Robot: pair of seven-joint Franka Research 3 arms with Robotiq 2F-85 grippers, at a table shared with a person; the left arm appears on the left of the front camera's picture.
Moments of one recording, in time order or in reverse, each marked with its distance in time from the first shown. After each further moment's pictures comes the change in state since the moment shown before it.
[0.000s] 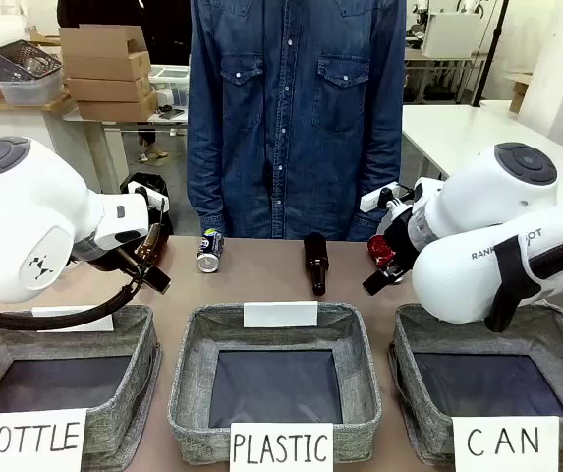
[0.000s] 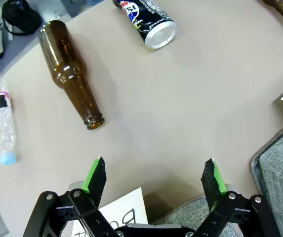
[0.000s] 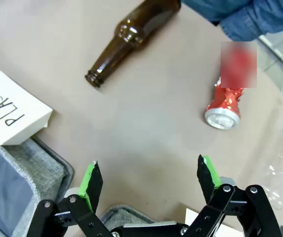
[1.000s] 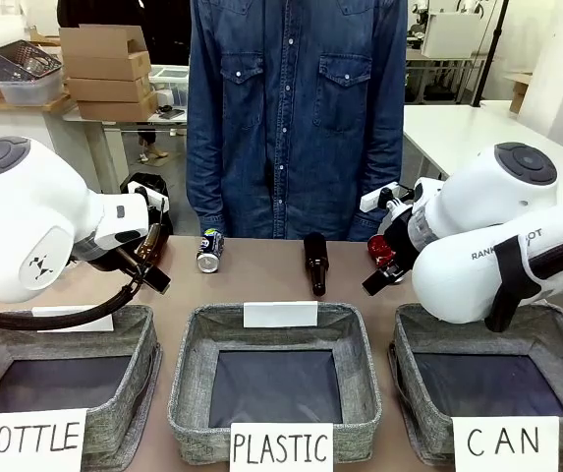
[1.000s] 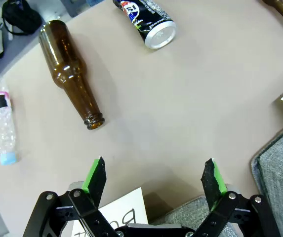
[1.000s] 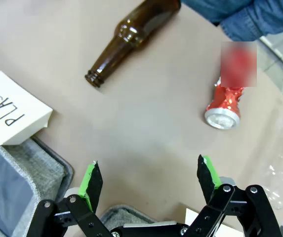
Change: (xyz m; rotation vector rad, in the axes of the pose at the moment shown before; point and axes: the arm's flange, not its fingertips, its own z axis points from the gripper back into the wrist) left arm 0.000 0.000 0.000 0.000 0.000 0.001; right arm 0.000 0.000 0.000 0.000 0.000 0.000
